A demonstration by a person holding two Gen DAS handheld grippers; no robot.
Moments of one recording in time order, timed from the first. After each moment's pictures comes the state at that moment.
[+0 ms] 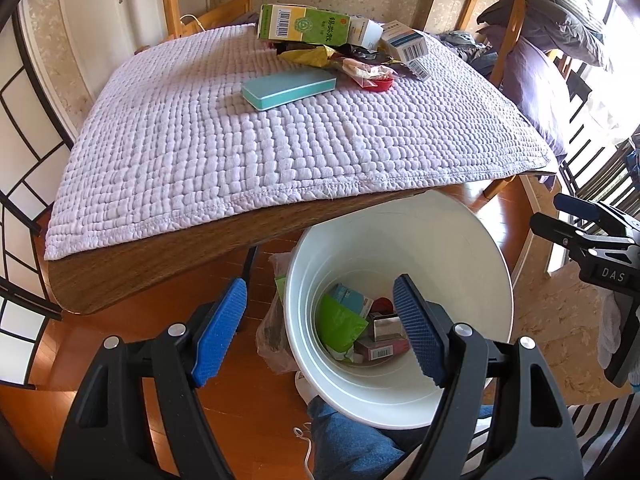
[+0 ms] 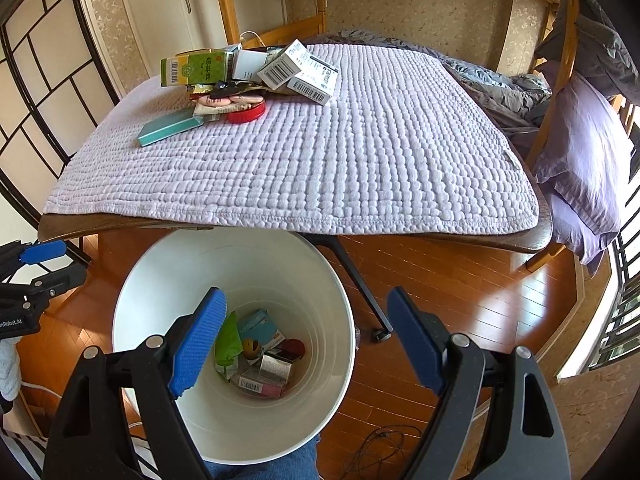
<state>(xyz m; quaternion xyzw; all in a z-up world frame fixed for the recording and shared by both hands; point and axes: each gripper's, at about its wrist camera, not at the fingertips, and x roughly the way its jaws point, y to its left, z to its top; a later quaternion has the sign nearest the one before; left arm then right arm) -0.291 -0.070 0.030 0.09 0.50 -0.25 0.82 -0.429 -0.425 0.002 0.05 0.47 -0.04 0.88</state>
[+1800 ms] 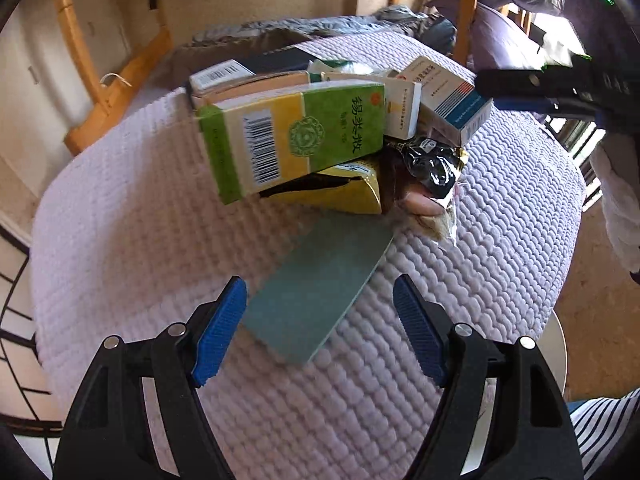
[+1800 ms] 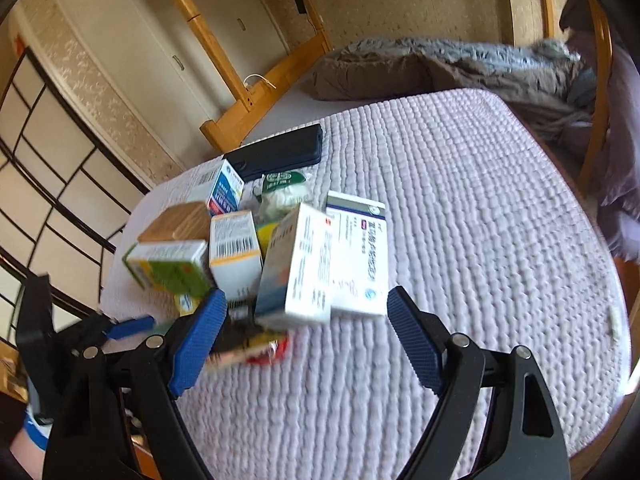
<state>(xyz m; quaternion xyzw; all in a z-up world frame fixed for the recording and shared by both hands) -0.108 -0.141 0.022 0.19 0.46 -0.37 0.79 -0.209 -0.474 0.035 0.20 0.43 0.01 0.88</state>
